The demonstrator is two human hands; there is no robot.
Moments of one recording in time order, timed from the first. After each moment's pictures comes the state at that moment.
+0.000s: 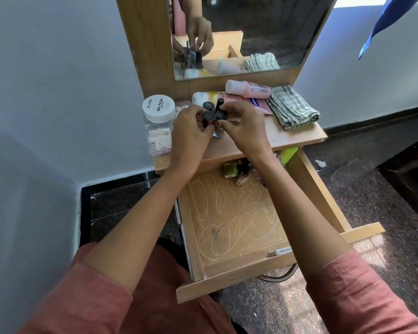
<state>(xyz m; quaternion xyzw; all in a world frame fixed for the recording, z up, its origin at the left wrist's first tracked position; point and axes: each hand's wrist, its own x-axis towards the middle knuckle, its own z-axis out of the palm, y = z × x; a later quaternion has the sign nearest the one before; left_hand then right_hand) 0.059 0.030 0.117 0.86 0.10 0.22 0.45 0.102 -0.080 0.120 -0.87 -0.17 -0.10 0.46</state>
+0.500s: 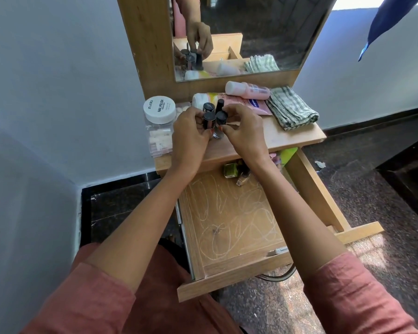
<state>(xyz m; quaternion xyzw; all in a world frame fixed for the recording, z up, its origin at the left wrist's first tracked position) 0.057 0.030 0.114 0.85 0.10 0.21 0.46 0.098 -0.080 0.111 -0.87 -0.16 -0.12 0.44</state>
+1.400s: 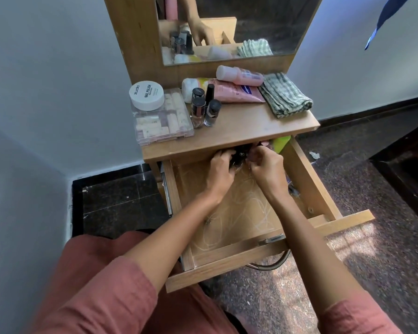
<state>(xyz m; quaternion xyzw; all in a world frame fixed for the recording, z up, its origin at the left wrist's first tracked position) 0.040 -0.045 0.033 0.90 0.05 0.02 0.43 0.059 -0.151 0.045 -0.93 -0.01 -0.05 0.36</state>
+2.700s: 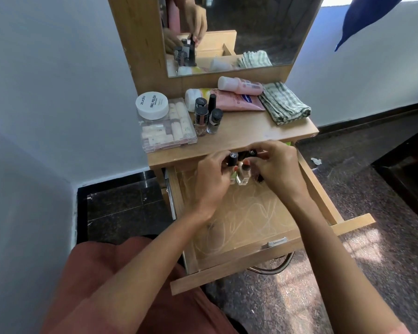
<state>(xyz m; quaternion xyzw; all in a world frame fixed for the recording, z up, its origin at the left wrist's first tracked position) 0.001 -0.028 0.084 0.88 0.05 0.13 0.46 0.032 -0.145 0.120 -0.91 -0.08 -0.04 0.41</state>
